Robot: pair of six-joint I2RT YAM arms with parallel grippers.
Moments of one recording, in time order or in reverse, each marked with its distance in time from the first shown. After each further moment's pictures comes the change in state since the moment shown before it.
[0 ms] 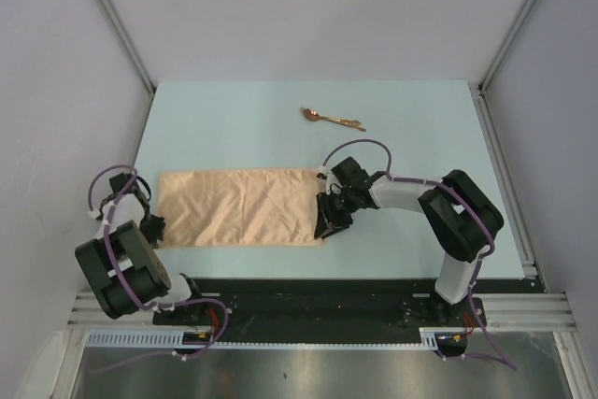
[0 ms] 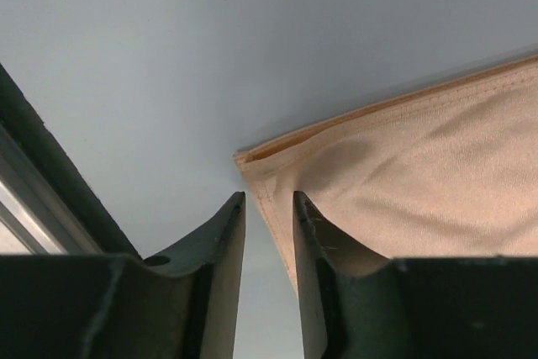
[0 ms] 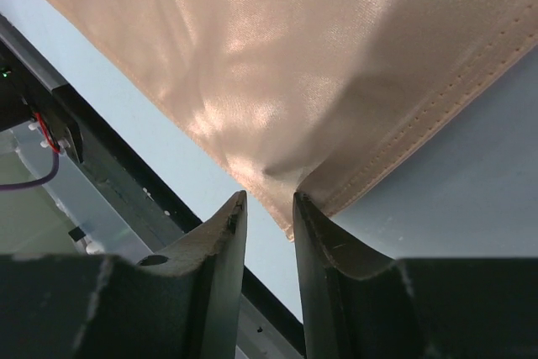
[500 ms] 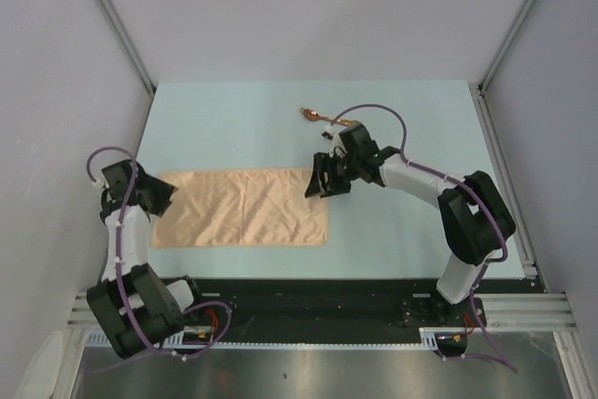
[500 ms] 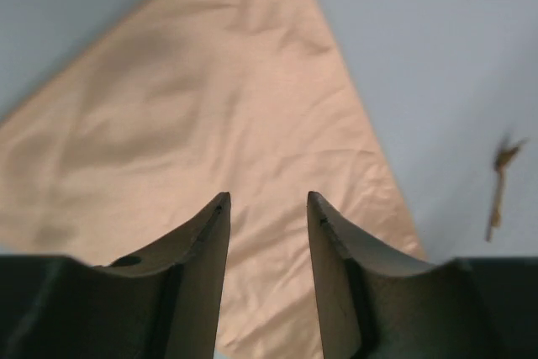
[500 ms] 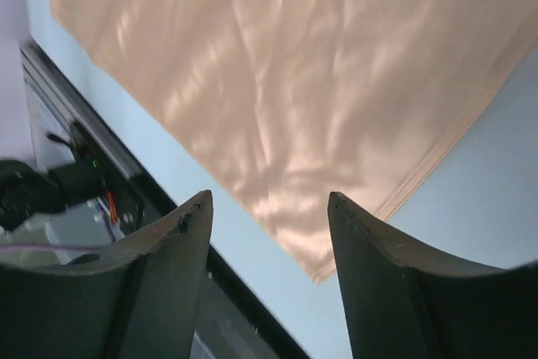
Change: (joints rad) left arm -0.056 -0.277 0.015 0.142 0.370 -0.035; right arm -0.071 -0.063 0.175 -0.030 0.060 0.008
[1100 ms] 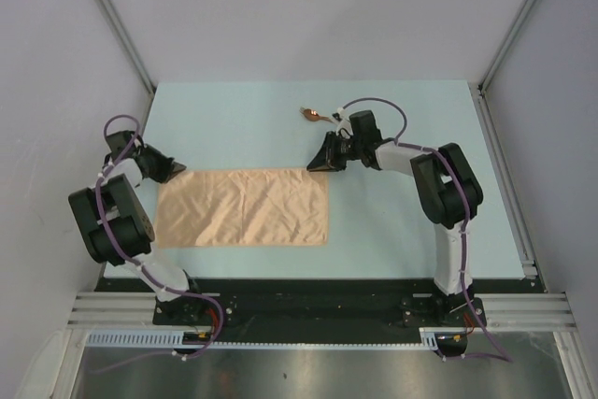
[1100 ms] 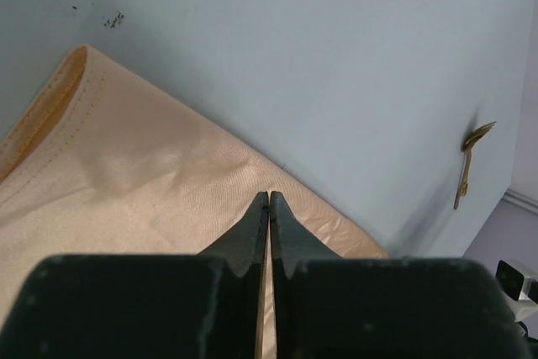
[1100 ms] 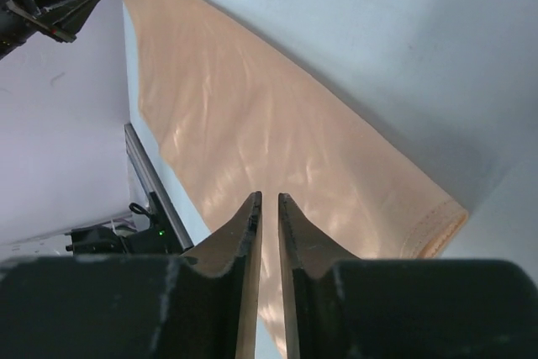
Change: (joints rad) left arm -0.031 0.608 0.299 0.286 0.336 0.053; right arm -0.183 0.328 0.165 0.379 -0.220 0.206
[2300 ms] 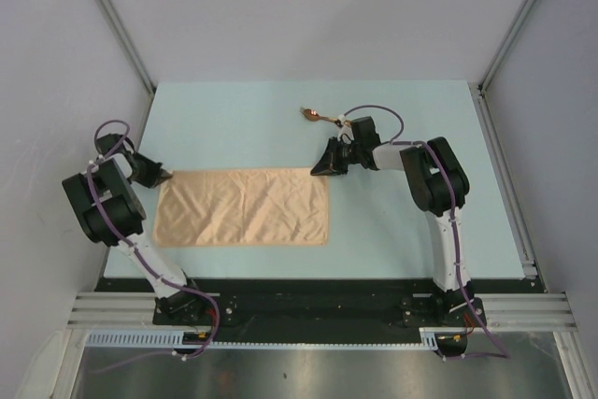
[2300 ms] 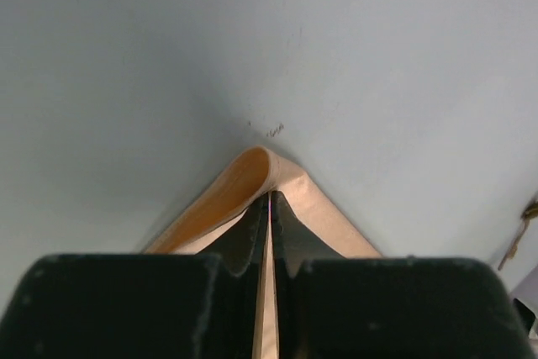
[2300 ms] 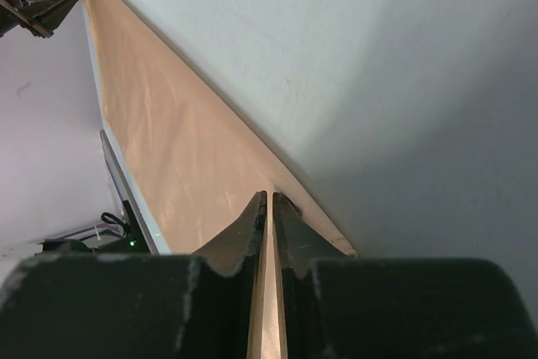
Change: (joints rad) left arm 0.087 0.203 0.119 -0.053 -0.088 0.070; right arm -0.038 0.171 0.058 0.046 -0.031 -0.036
